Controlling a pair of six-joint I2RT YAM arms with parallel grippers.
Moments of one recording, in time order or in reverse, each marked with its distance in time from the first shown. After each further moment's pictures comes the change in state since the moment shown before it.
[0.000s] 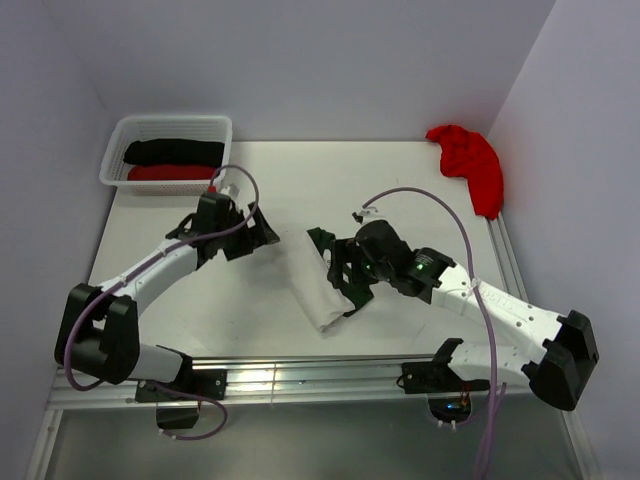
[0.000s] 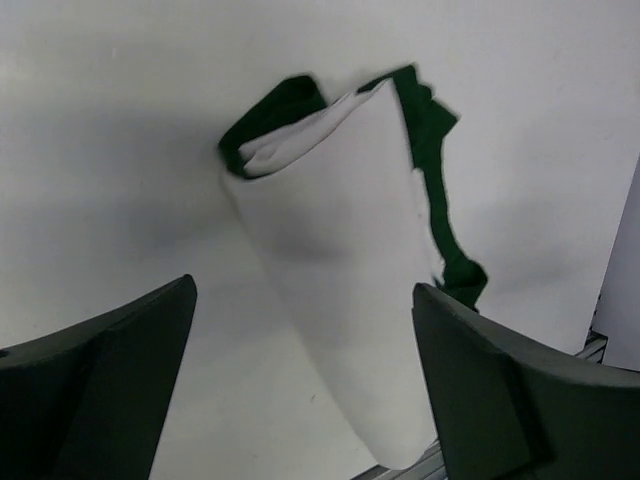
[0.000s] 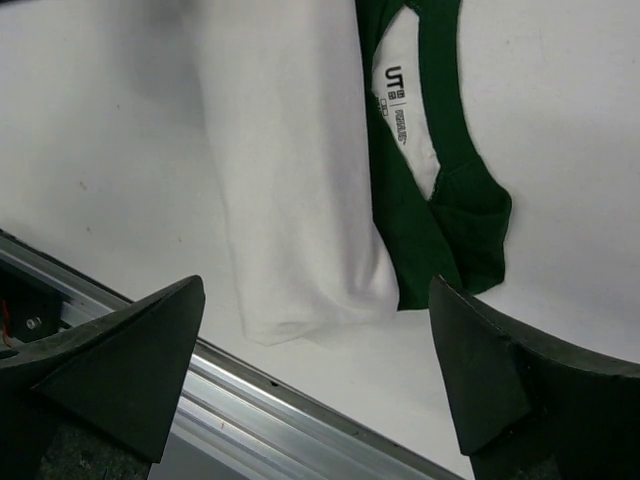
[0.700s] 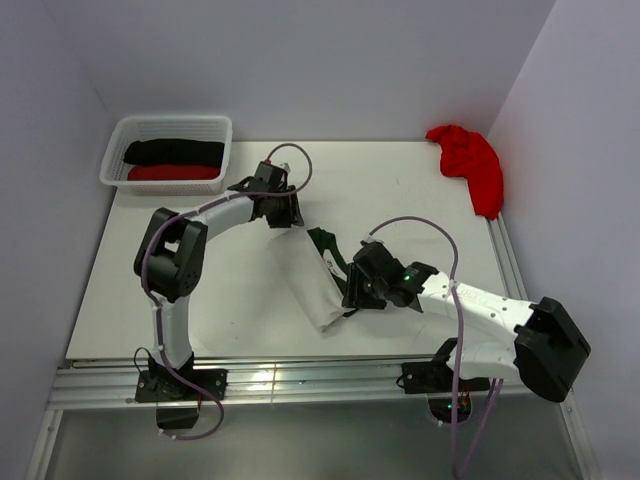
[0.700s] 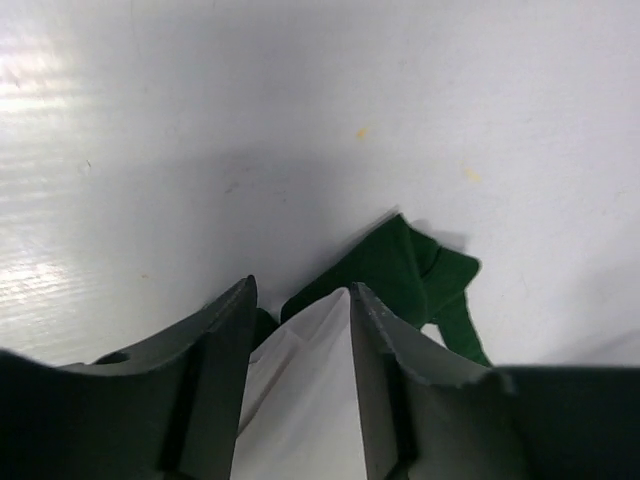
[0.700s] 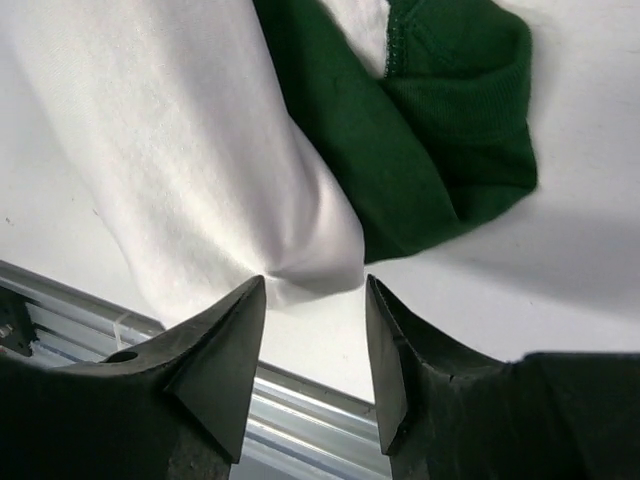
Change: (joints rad) left arm -0.118 0.610 0.485 -0.046 -0.051 0.137; right arm -0.023 0.093 -0.225 0.091 -0.106 0.218
